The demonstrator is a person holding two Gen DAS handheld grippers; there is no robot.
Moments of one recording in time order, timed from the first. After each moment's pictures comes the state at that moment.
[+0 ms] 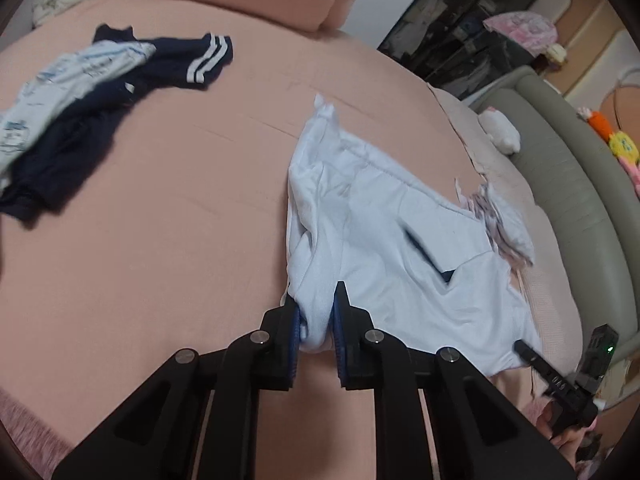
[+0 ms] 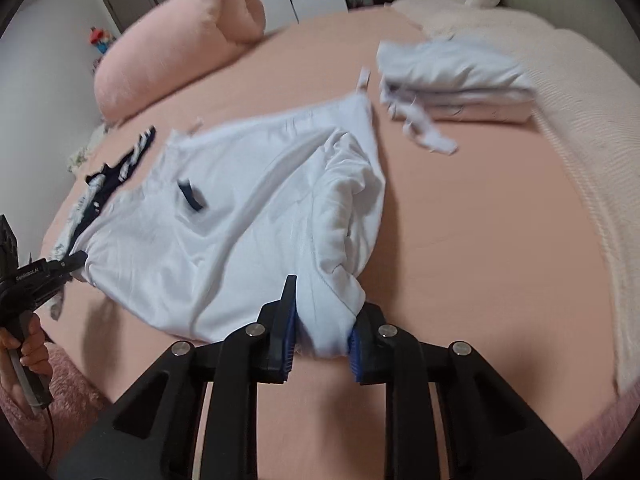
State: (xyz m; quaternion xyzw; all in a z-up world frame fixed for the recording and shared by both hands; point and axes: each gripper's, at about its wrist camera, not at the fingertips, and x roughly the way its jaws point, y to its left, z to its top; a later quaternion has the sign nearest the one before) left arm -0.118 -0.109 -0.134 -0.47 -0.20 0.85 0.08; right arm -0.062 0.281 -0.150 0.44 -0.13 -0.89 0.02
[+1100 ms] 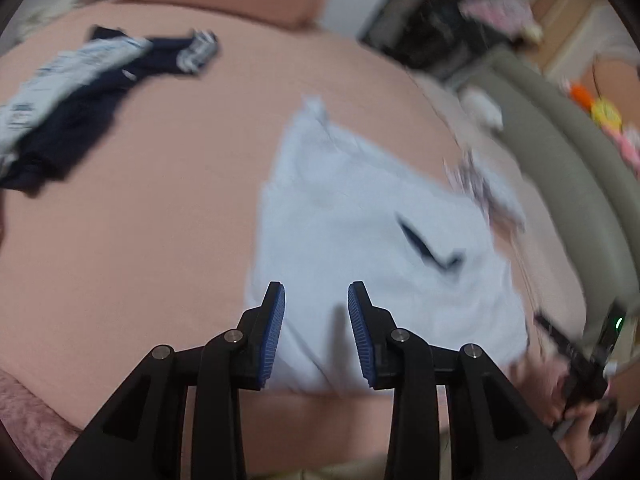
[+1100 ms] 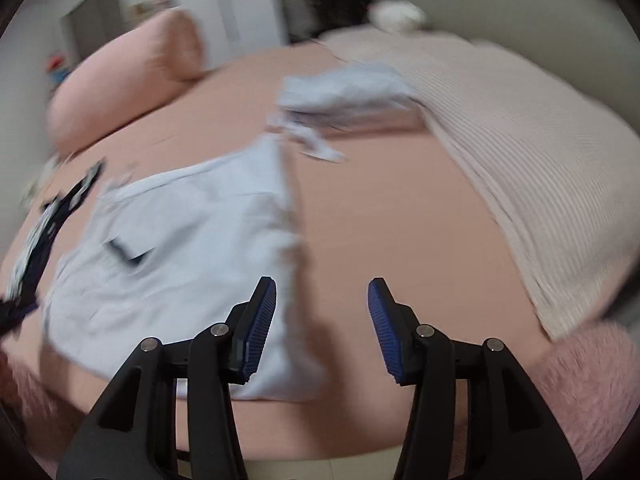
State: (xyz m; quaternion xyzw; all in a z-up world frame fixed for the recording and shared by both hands) left arm -0.085 -0.092 -0.155 -0.48 -0.17 0.86 0.10; right arm -0.015 0.292 -0.140 0.40 -0.07 -0.91 -0.06
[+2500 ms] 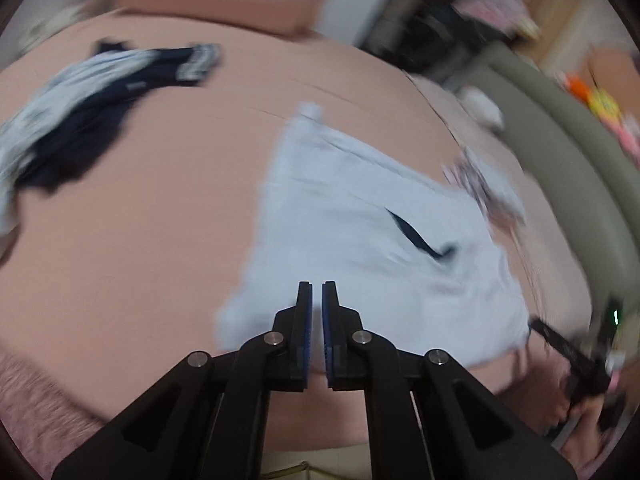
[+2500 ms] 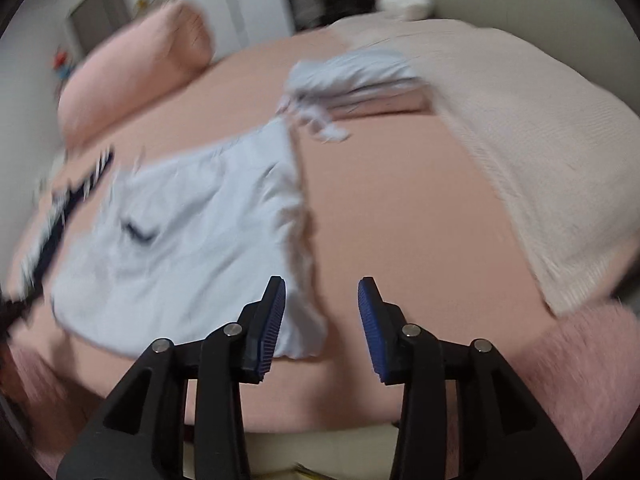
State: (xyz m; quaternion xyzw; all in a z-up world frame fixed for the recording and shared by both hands) left arm -0.070 -0.076 -0.145 -0.46 -0.13 0.87 0.10; right arm -0.005 0.304 -0.162 0.45 -0.09 -0.89 -0.07
